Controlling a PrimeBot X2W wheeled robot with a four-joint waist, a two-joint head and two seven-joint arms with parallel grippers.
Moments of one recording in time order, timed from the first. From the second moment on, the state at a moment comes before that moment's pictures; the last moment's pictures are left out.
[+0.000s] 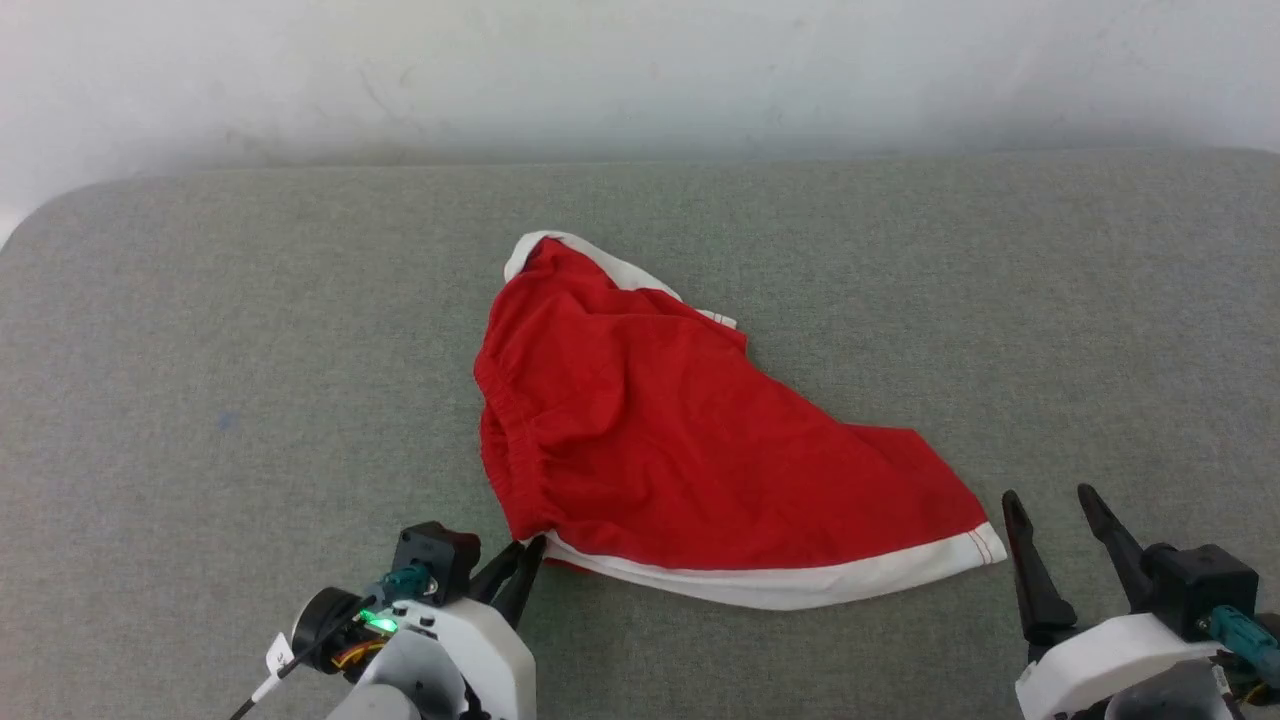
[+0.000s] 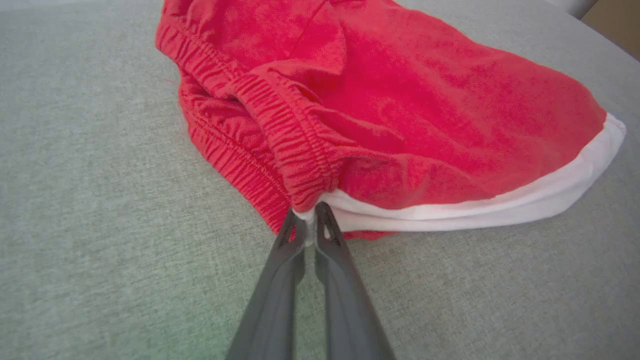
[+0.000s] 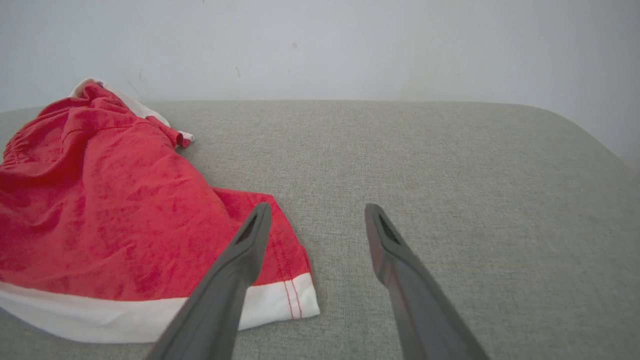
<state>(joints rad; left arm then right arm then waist) -0.19 0.36 -0.59 0.25 -0.51 0.05 0.02 0.08 -0.08 -0.06 0.07 0.12 0.13 -0.09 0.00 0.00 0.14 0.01</state>
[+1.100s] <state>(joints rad) -0.15 0.40 -0.66 0.13 -0.48 0.06 0.01 -0.01 -0.16 0.02 0.29 0.17 0.13 0.24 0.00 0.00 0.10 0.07</state>
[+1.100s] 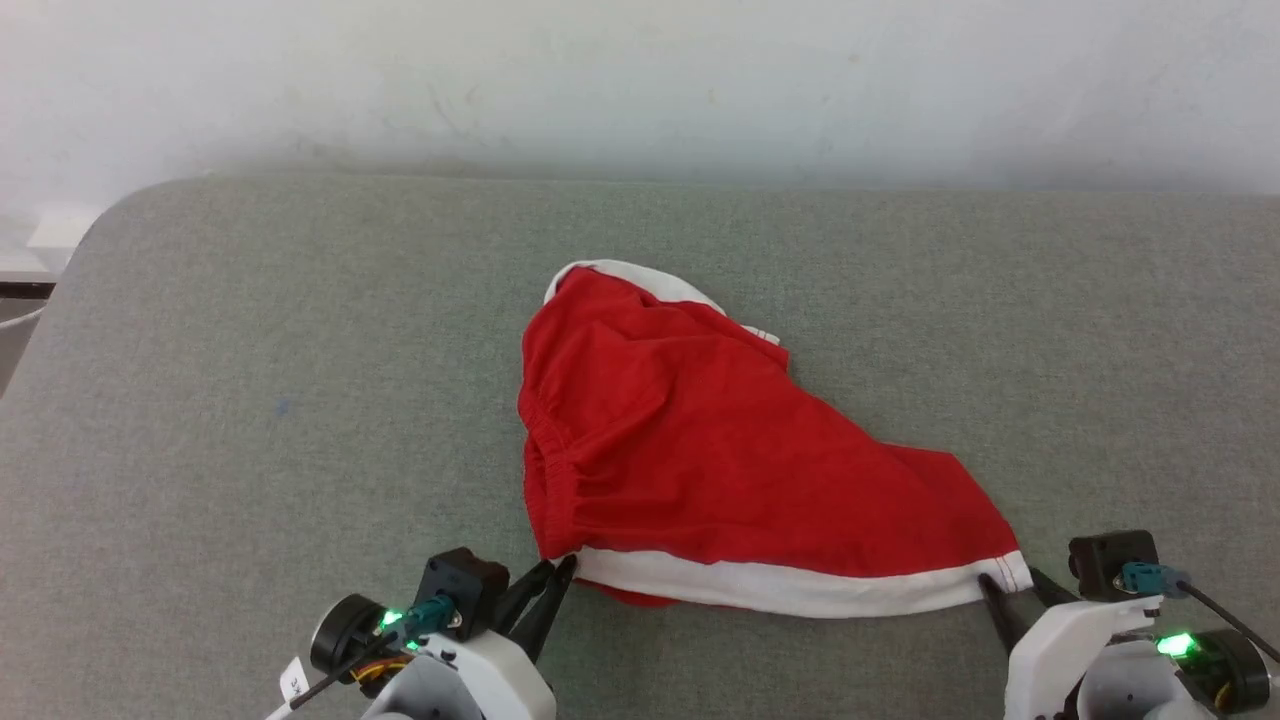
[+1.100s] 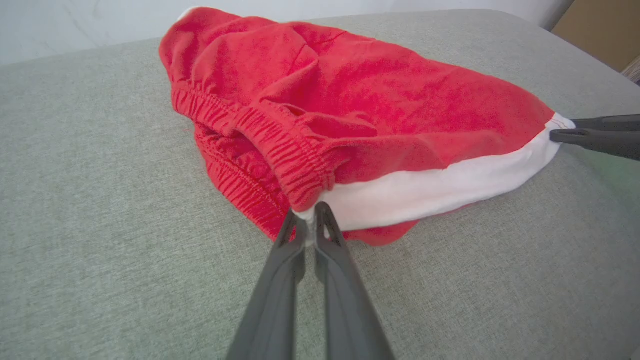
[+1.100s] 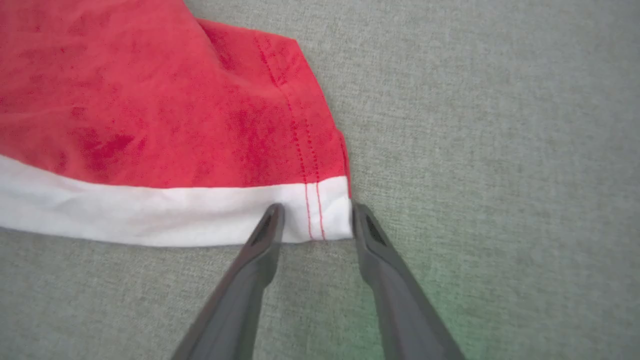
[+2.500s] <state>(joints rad) -0.71 0.67 -0.42 -0.31 -0.49 0.02 0.35 -0.57 -0.40 -0.02 -0.29 0.36 0.13 0.34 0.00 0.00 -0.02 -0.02</state>
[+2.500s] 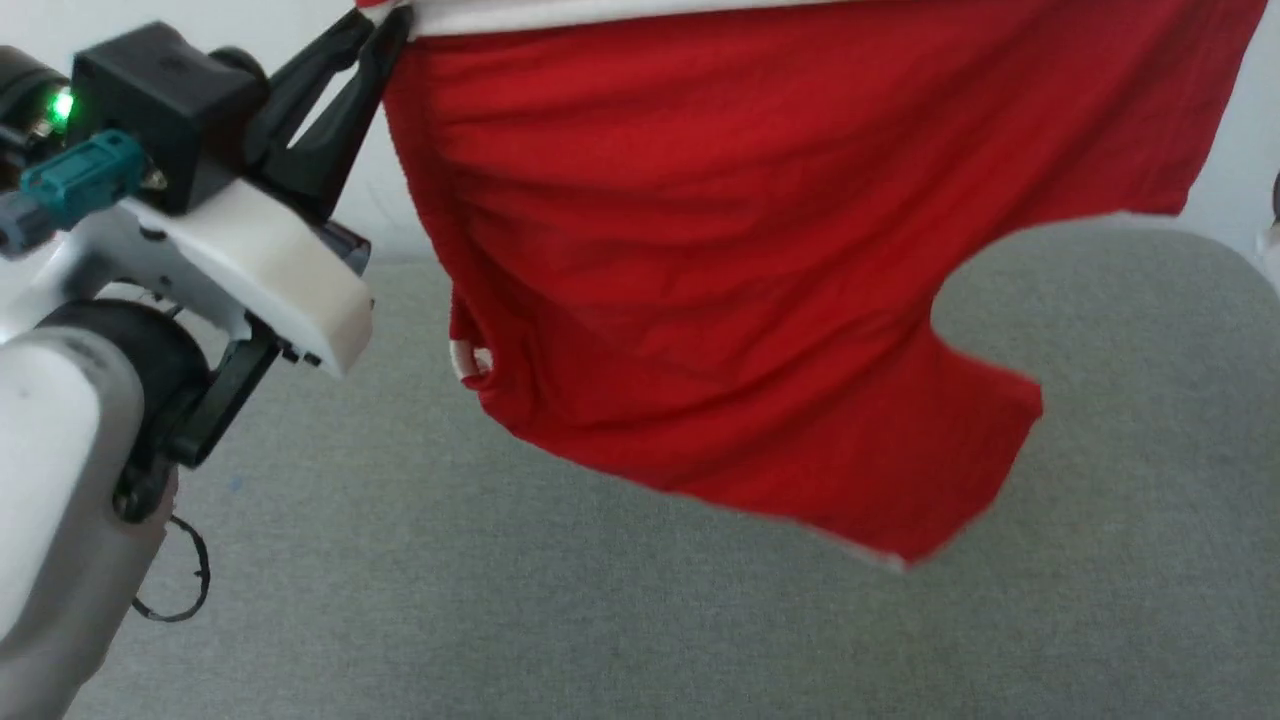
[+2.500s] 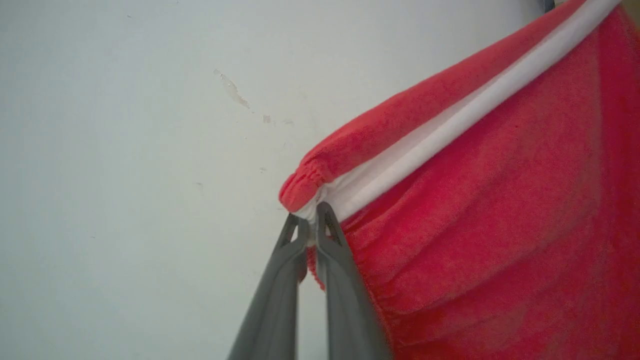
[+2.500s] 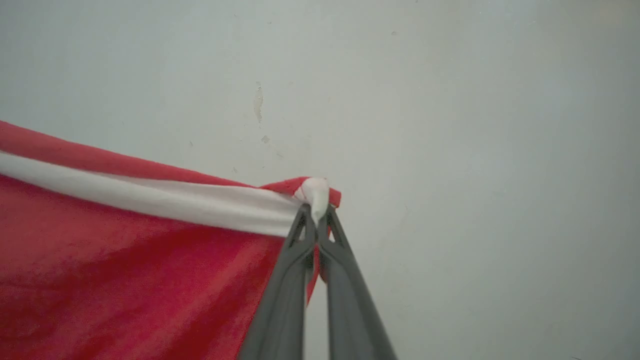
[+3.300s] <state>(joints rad) -1.39 0.47 -0.52 0.37 -0.42 -0.11 0.25 -1.37 -0.42 0.26 0.55 0.23 0.13 0.03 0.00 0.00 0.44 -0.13</state>
